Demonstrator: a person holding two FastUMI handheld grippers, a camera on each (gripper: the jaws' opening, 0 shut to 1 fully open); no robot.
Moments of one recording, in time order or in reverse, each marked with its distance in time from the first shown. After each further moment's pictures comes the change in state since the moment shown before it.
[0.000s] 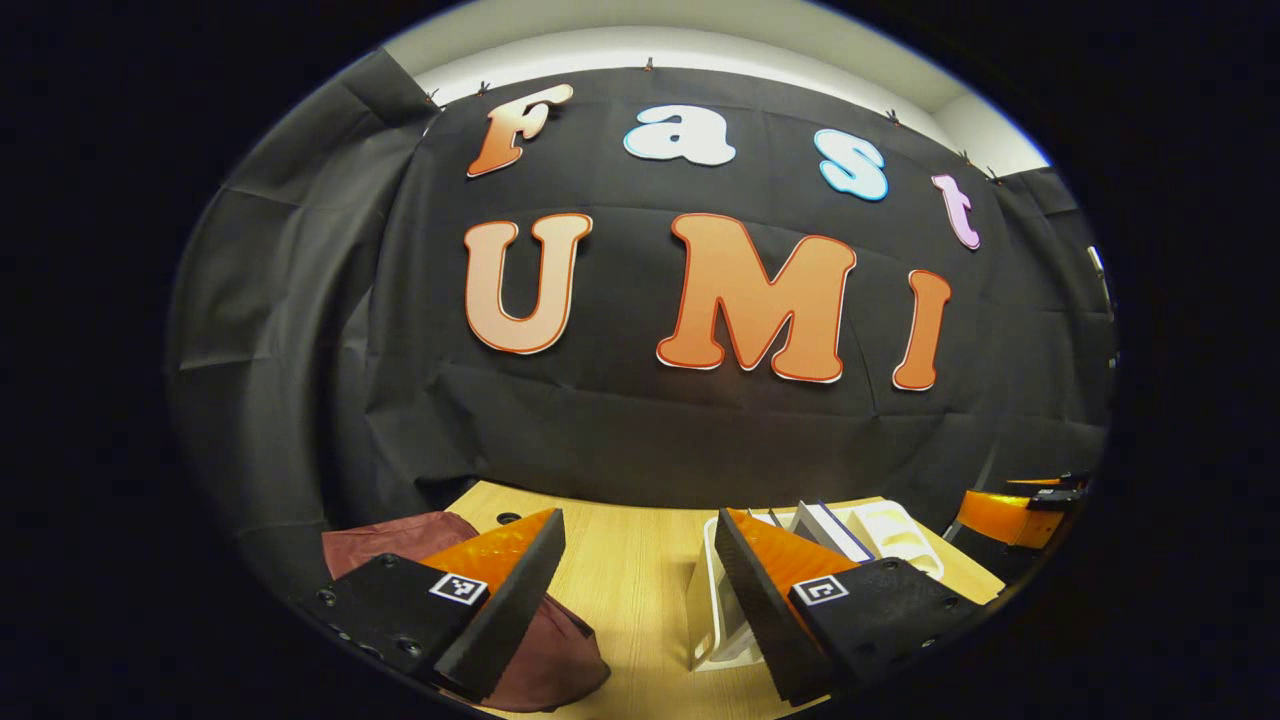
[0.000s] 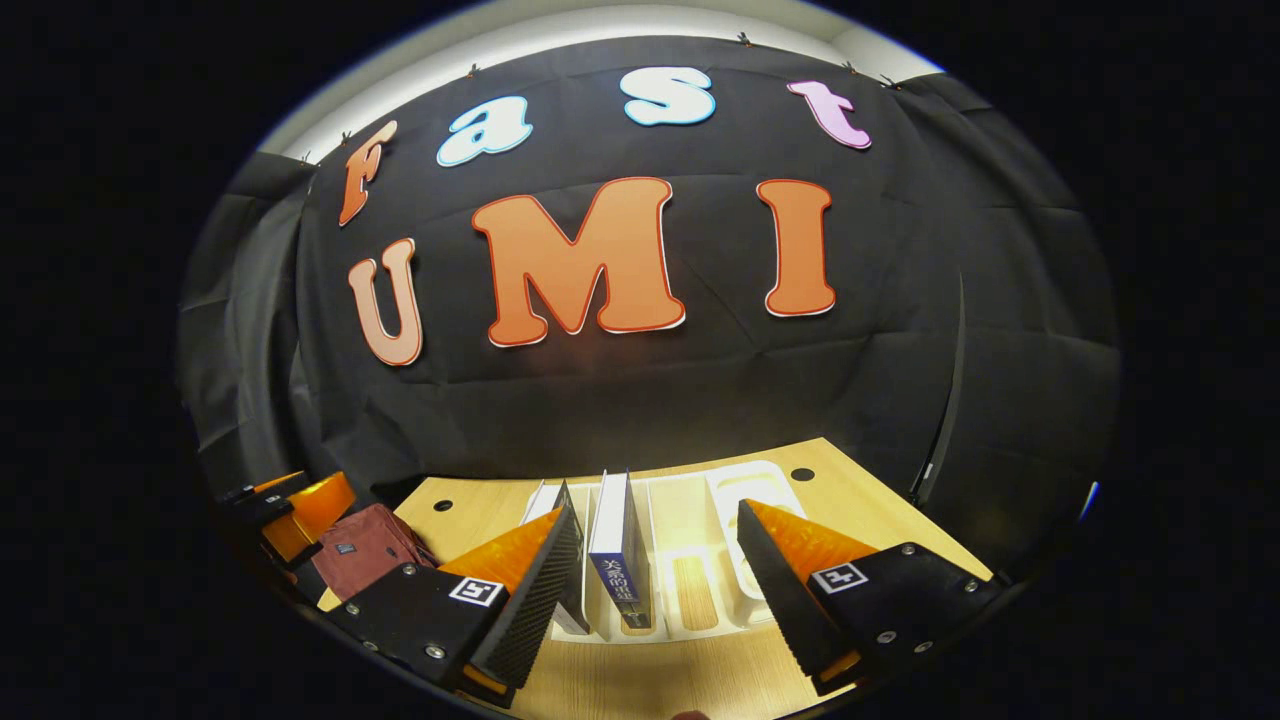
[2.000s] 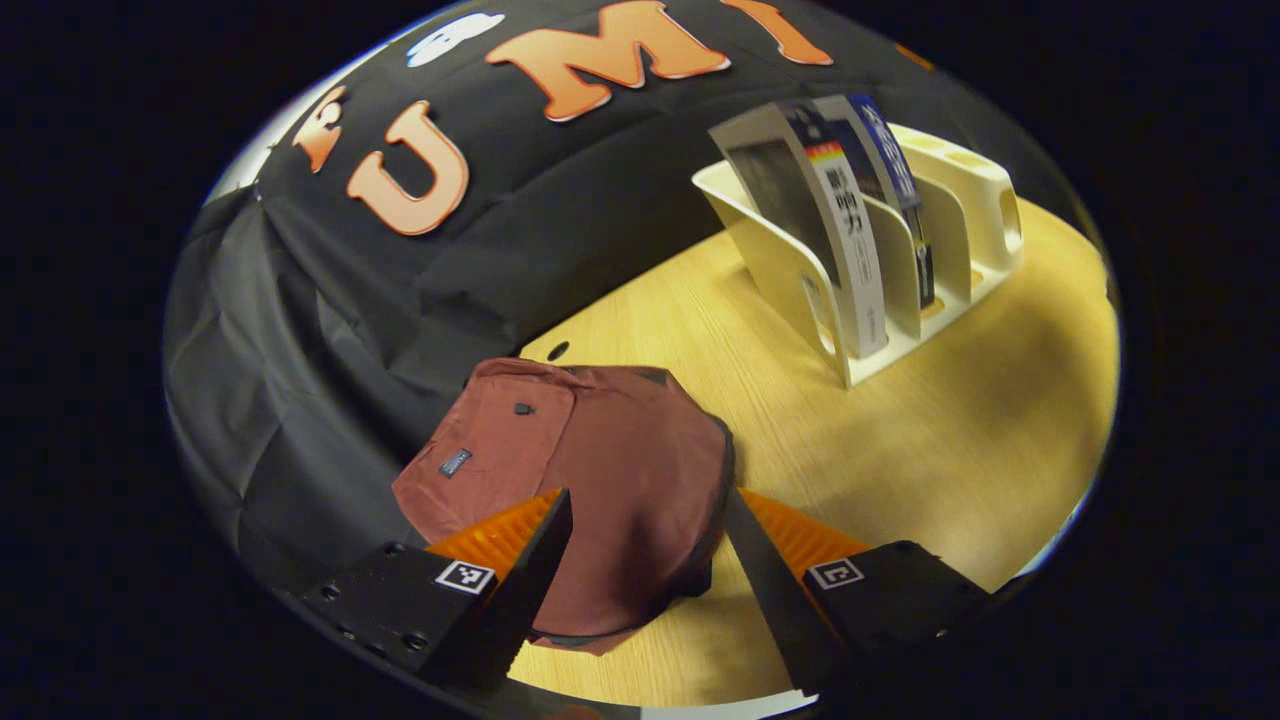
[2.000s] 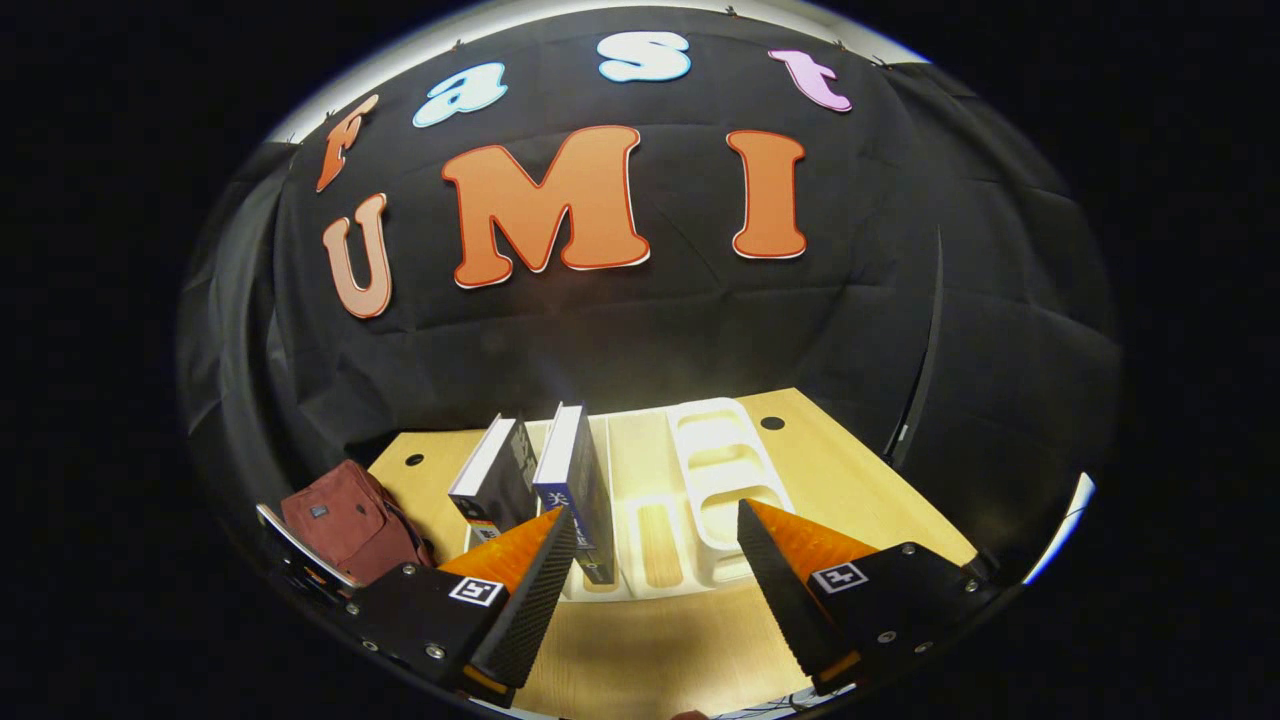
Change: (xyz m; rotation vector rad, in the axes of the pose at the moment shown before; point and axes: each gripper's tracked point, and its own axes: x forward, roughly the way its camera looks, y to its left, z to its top) left arm -0.047 0.078 -0.290 0.739 0.572 0.090; right arm -0.008 -0.045 -0.058 -0.019 0.158 -0.075
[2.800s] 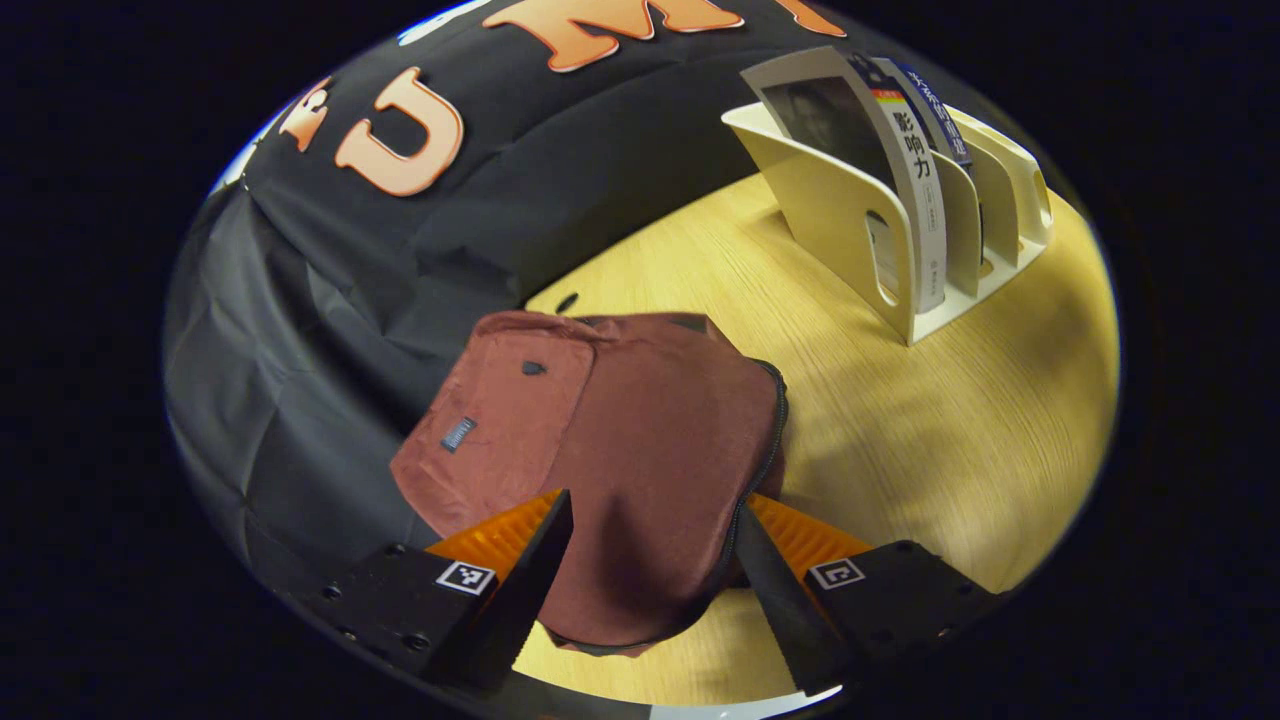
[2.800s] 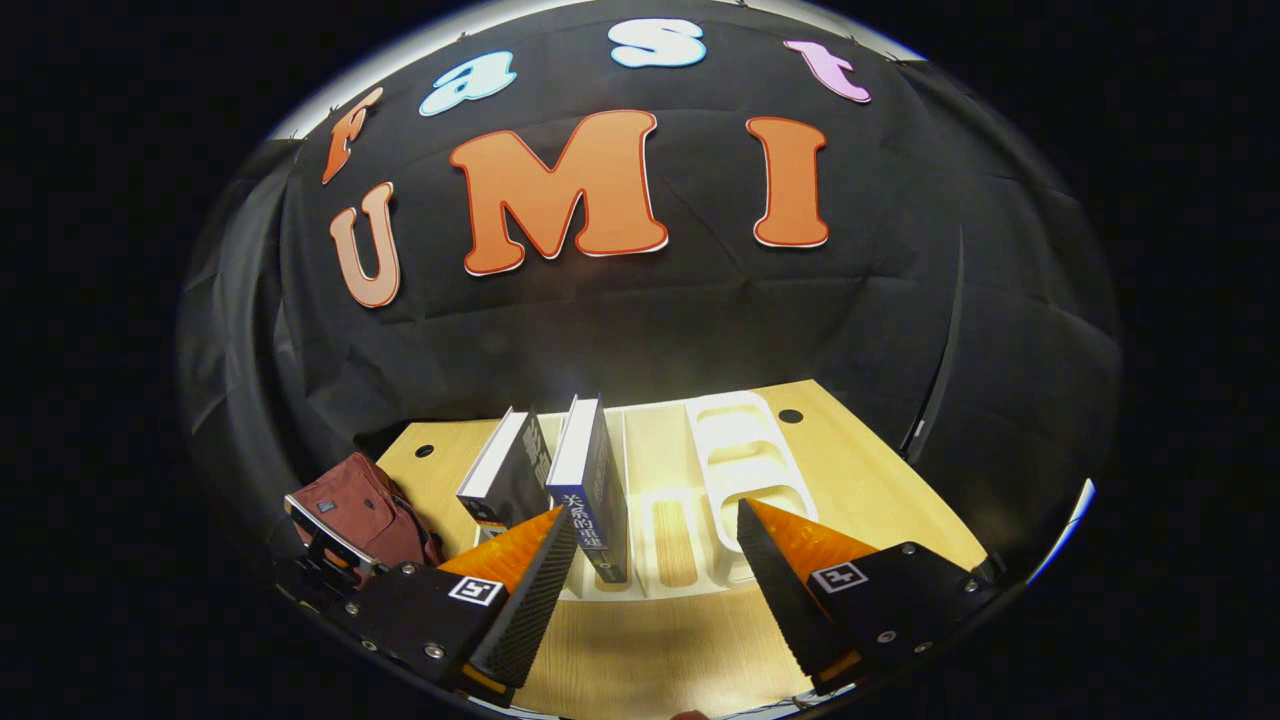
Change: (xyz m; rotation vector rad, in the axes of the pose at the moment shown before) left arm 0.026 0.015 -0.032 -0.094 0.169 -0.046; right arm 0.016 0.023 -0.001 0.008 0.044 0.061
